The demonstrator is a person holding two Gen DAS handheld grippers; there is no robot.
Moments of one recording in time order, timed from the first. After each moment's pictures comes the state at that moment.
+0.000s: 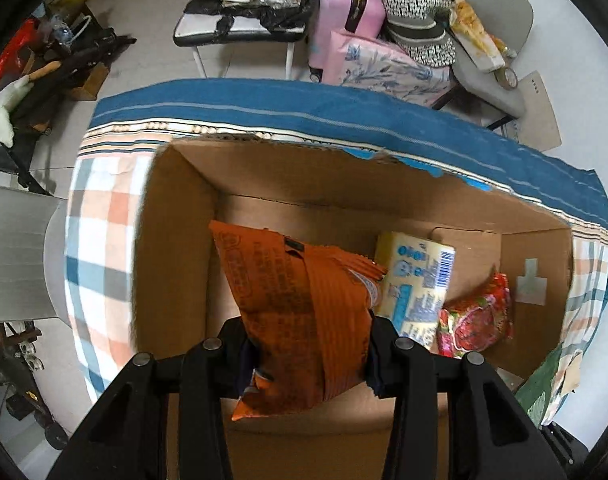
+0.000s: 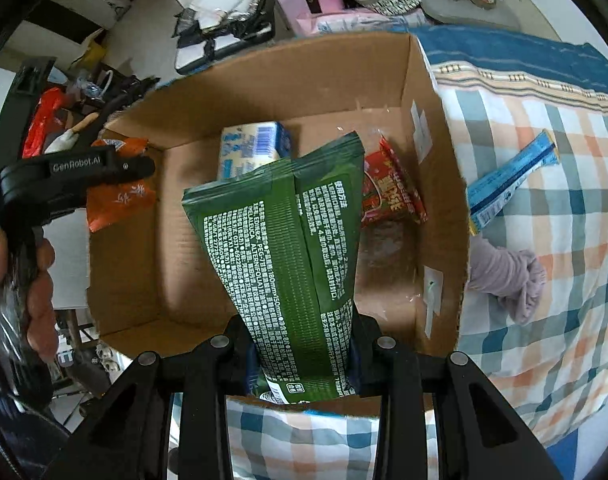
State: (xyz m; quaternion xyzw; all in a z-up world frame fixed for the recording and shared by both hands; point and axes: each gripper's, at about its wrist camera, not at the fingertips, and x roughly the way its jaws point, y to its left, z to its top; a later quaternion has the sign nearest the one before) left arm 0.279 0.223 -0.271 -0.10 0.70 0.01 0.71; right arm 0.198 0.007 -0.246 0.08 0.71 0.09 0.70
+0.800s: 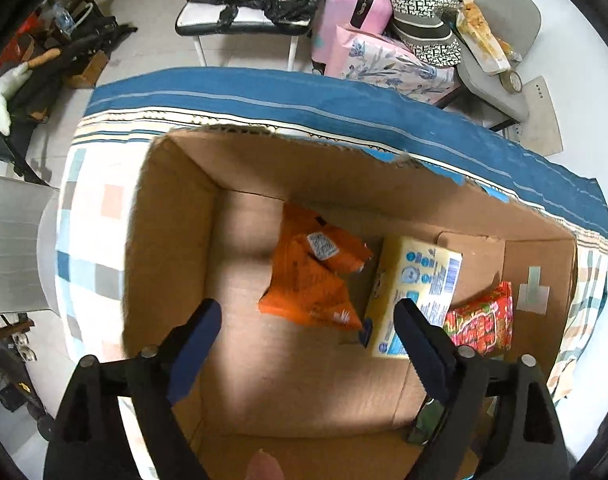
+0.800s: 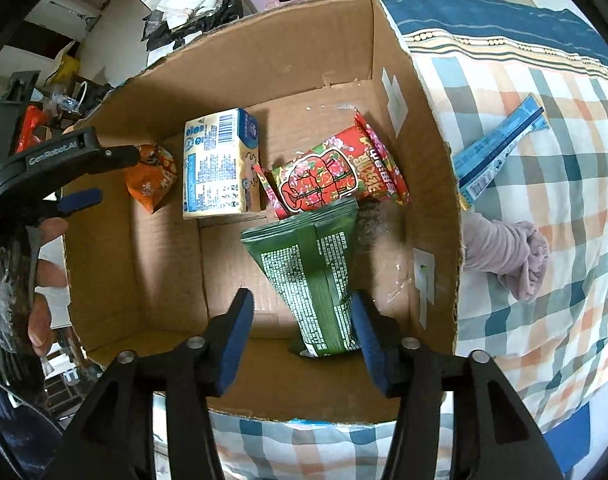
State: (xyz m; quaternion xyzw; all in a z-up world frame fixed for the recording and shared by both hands) left arm 0.274 0.227 -0.267 -0.11 0.70 0.02 0.71; right arm 0.195 -0.001 -0.263 0.10 0.72 0.05 0.69
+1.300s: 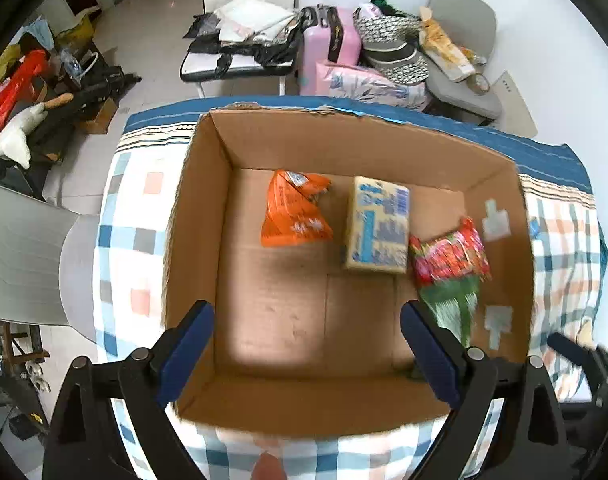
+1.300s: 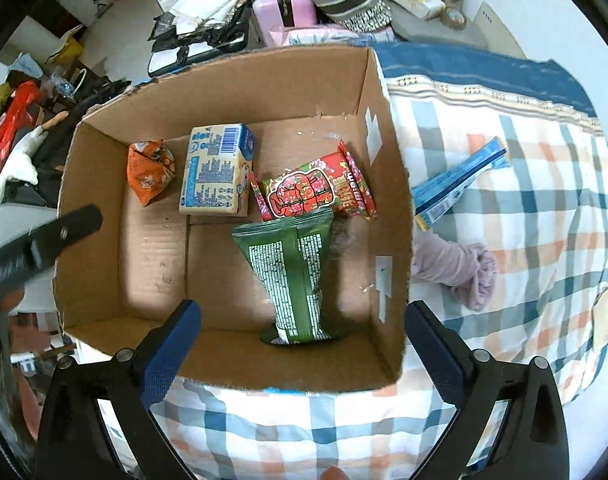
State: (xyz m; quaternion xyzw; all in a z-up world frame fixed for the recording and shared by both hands) left arm 0.179 0.194 -0.197 -0.07 0.64 0.01 0.77; right arm 0.173 0.003 -0.219 0.01 0.68 0.04 0.73
